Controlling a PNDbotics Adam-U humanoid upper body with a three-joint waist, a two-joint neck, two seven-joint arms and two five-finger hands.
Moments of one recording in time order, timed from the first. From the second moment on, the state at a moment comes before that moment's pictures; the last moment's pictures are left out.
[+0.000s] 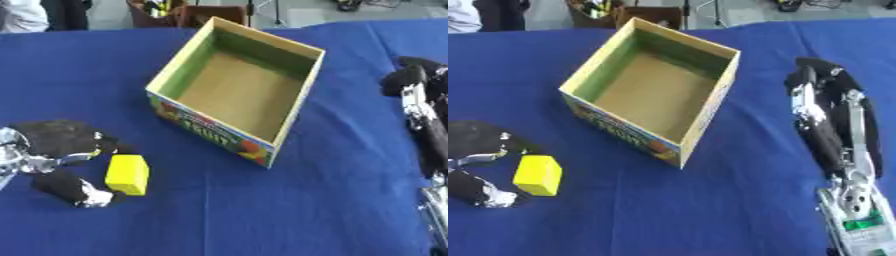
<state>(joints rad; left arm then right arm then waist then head) -0.65 0.71 -0.37 -1.67 -0.85 -0.26 -0.79 -0.28 -0.26 0.00 -1.99 0.13 -0.03 -0.27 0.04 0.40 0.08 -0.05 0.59</state>
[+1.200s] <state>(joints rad) -0.66 0.68 -0.39 -1.64 -0.85 -0.25 -0.61 -0.28 -0.26 0.01 -1.99 0.14 -0.03 -0.27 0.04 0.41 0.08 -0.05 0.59</state>
